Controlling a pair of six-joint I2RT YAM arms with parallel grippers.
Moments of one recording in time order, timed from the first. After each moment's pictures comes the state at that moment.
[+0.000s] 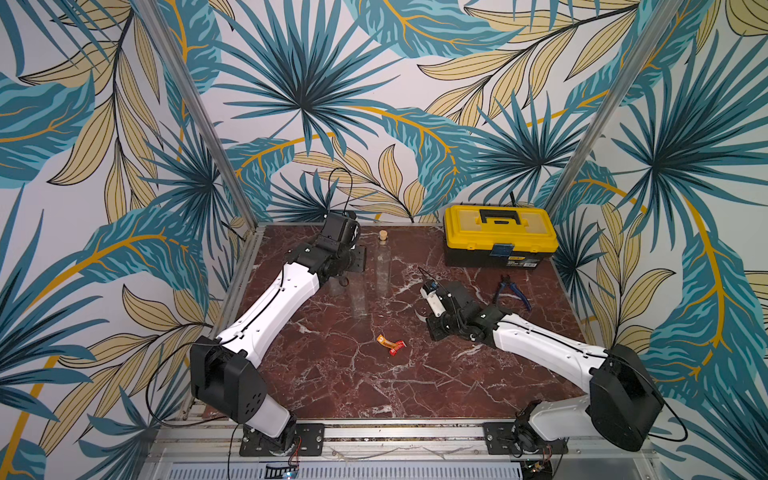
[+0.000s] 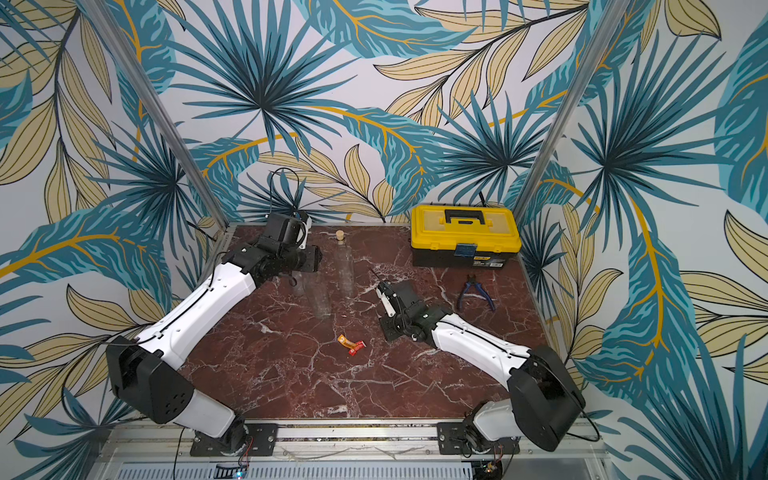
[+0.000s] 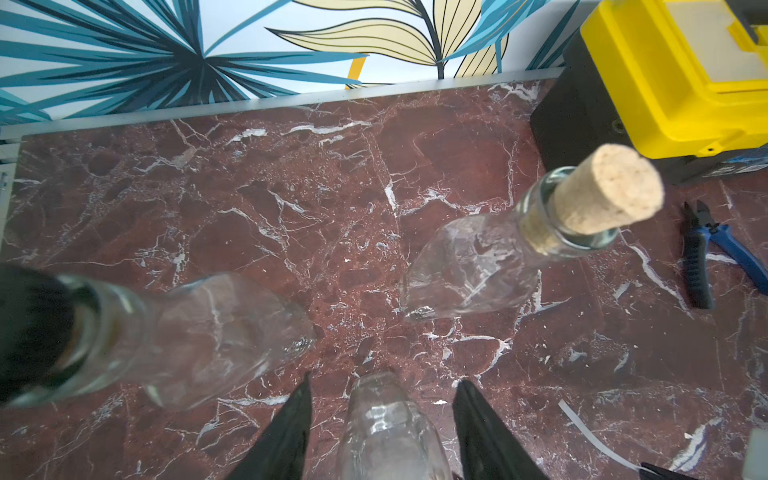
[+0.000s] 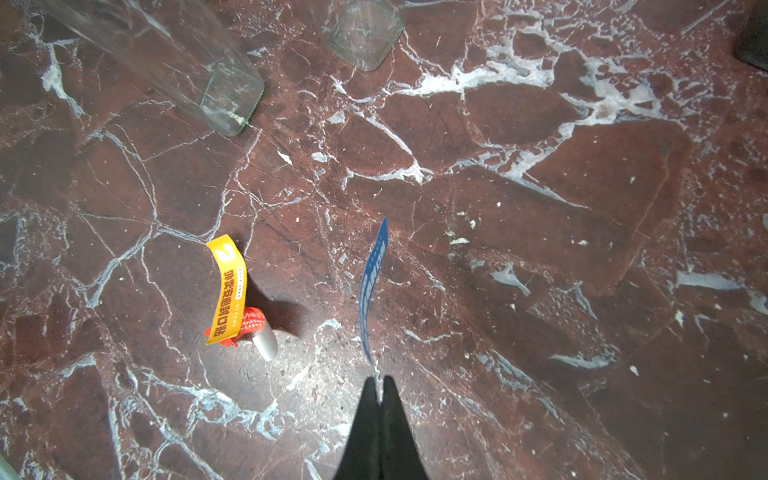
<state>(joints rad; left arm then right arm) -0.42 1.54 1.50 -0.72 -0.09 -0.26 0.65 1.40 0.88 -0.41 0.01 0.18</state>
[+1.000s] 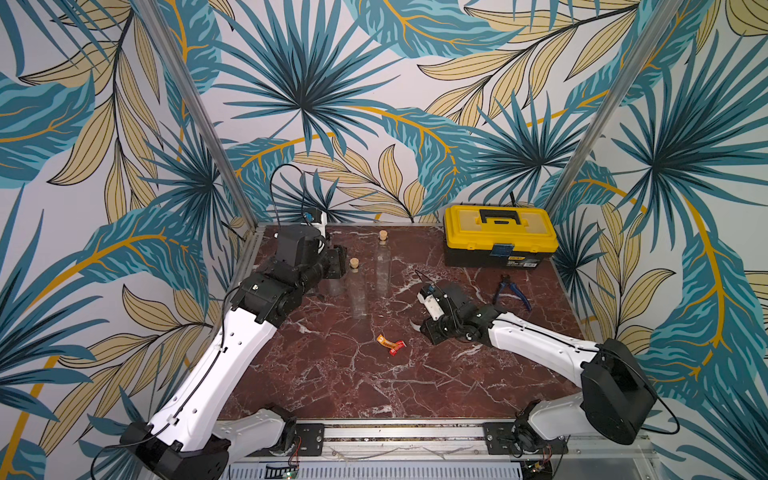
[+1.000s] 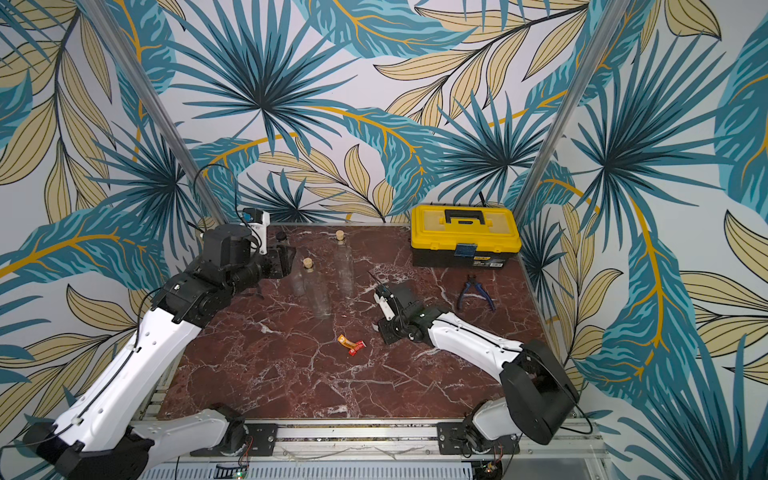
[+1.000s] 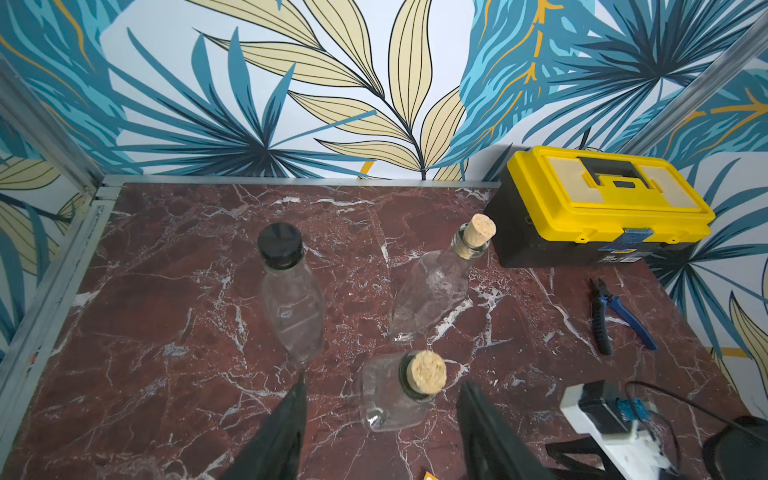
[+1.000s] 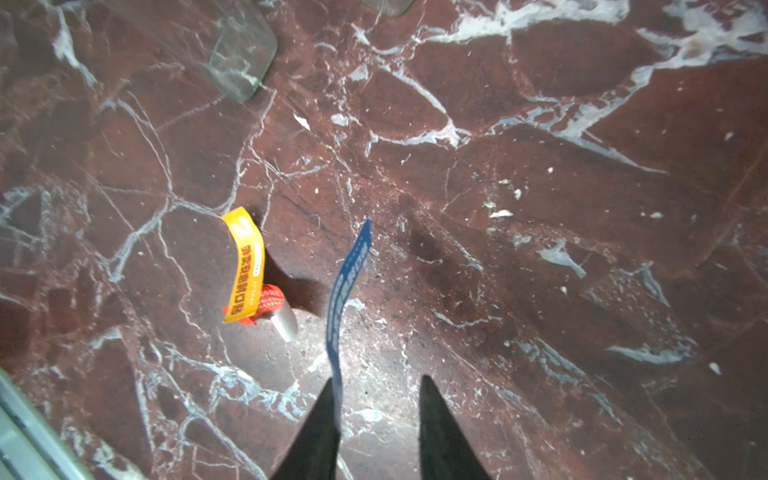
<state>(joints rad) -0.42 1.15 1.37 -0.72 -0.13 -0.35 0.66 1.45 0.88 -0.44 -0.08 0.21</state>
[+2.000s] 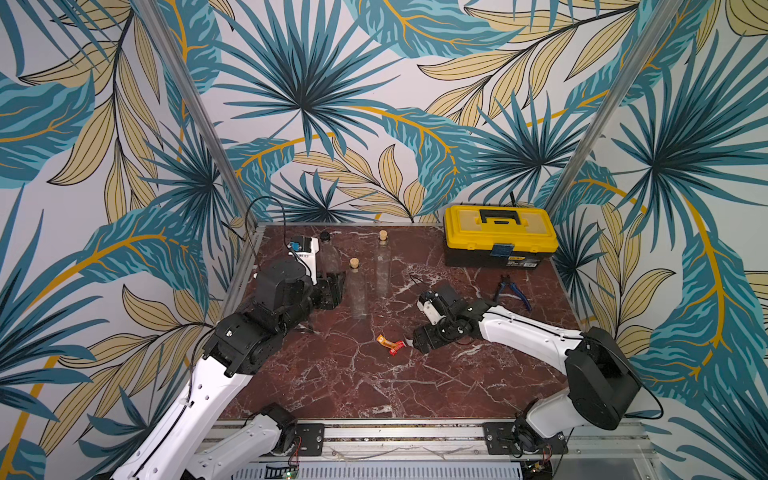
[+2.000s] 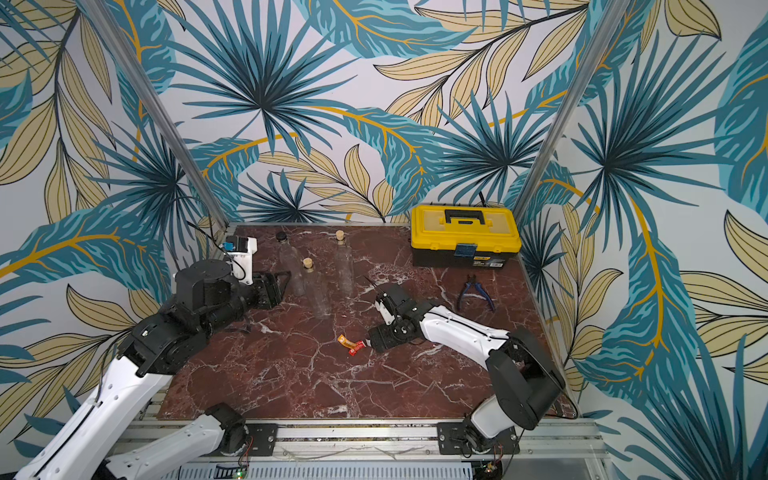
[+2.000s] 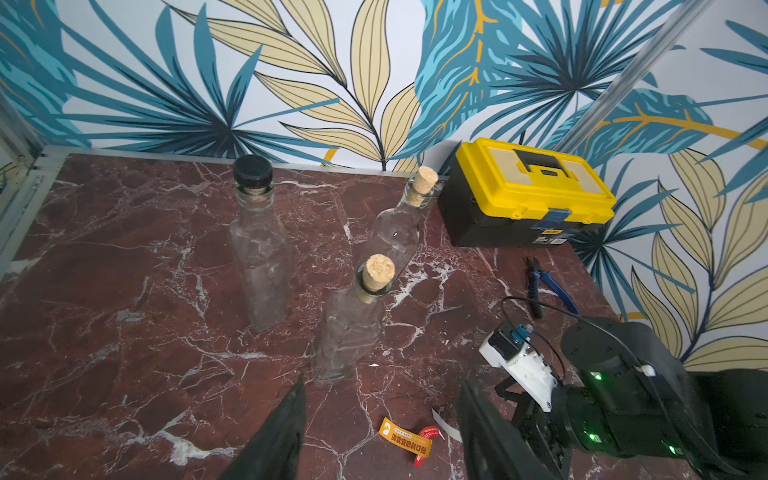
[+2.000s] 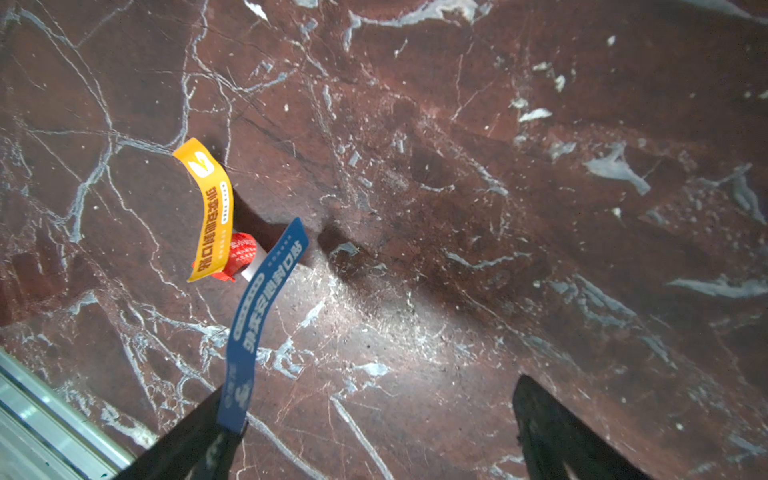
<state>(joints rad) -0.55 0.91 1.22 -0.73 -0.11 -0.43 0.66 1.53 0.94 -0.60 -0.11 0.25</state>
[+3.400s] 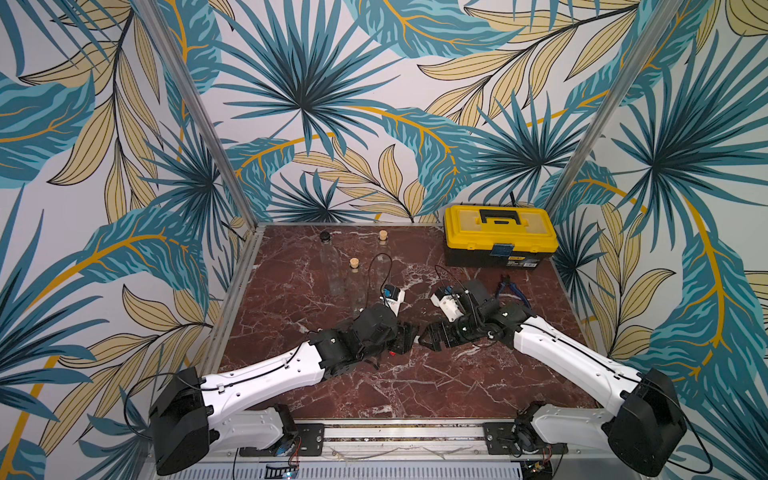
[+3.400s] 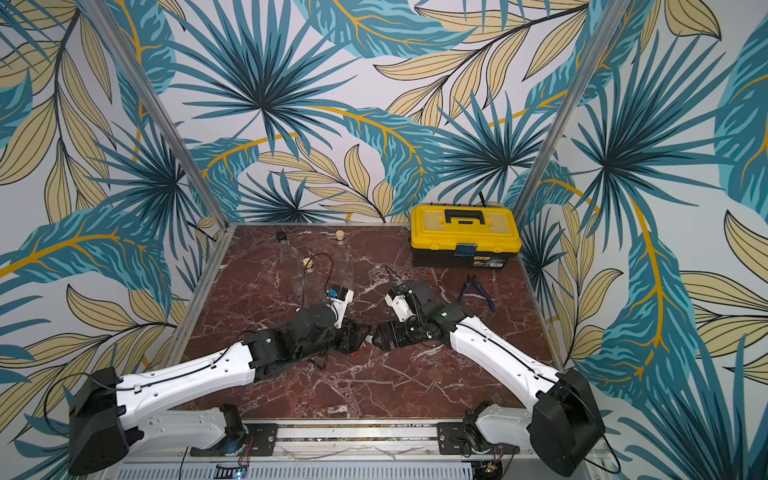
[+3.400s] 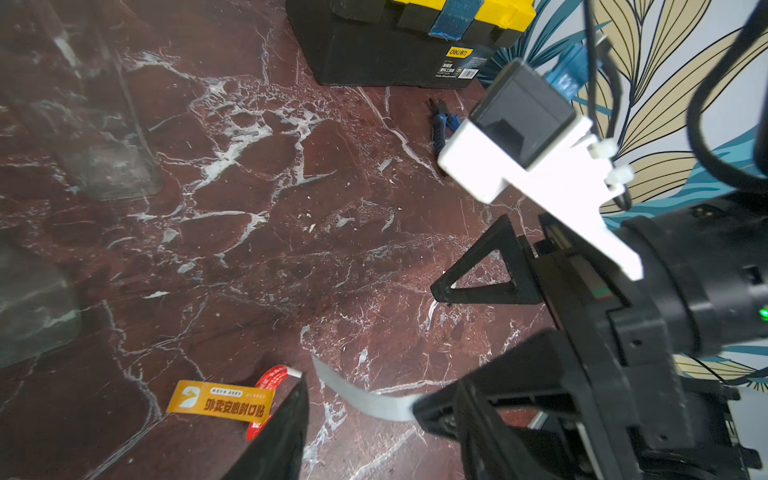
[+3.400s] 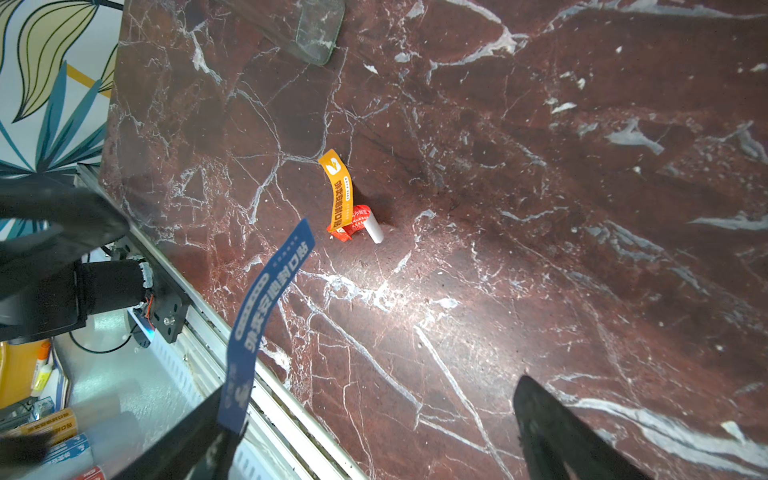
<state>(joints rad) -1.00 1.23 0.83 -0.18 -0.11 -0.65 0.58 1.26 0.90 -0.68 -0.35 0.33</state>
